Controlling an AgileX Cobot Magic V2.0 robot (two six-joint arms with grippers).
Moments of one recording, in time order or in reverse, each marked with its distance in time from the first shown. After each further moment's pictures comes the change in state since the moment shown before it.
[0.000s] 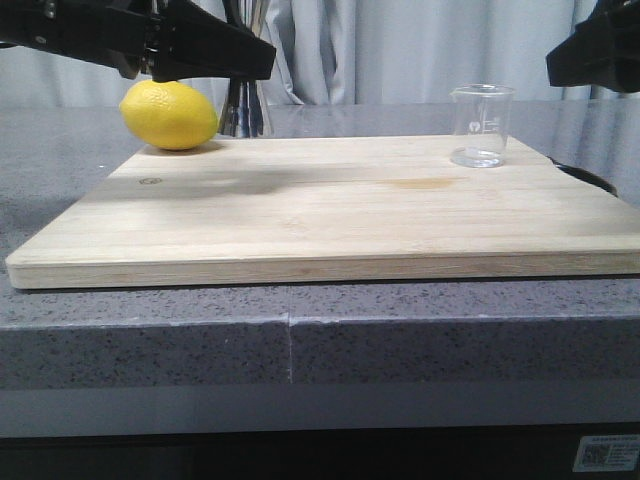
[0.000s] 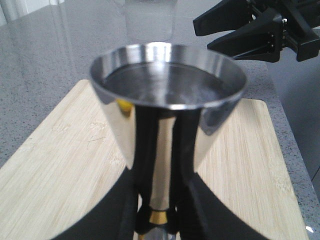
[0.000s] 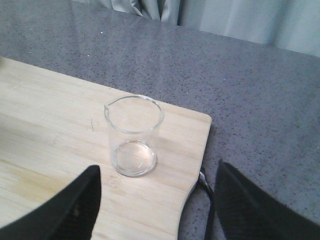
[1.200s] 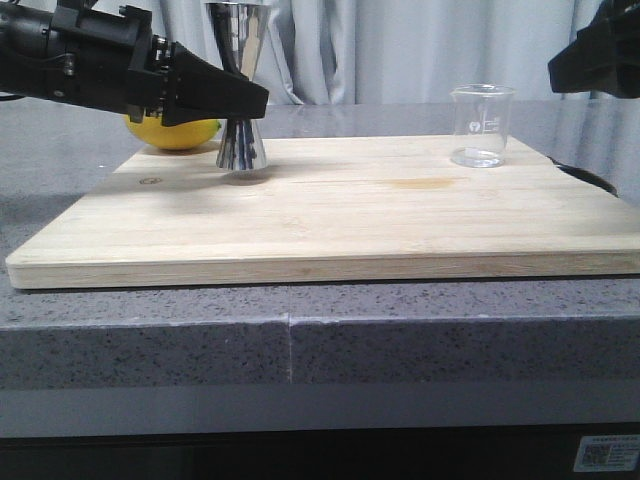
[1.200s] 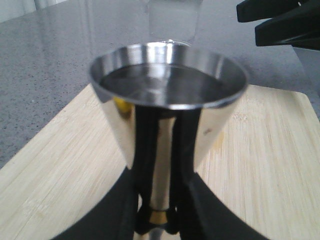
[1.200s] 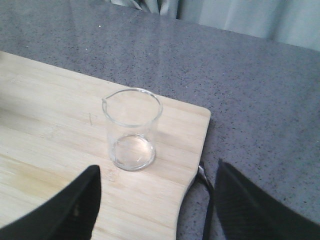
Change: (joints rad) left arm 0.028 0.104 0.002 -0.091 -0.016 0.089; right arm 0.000 0.000 0.000 0.000 0.018 0.000
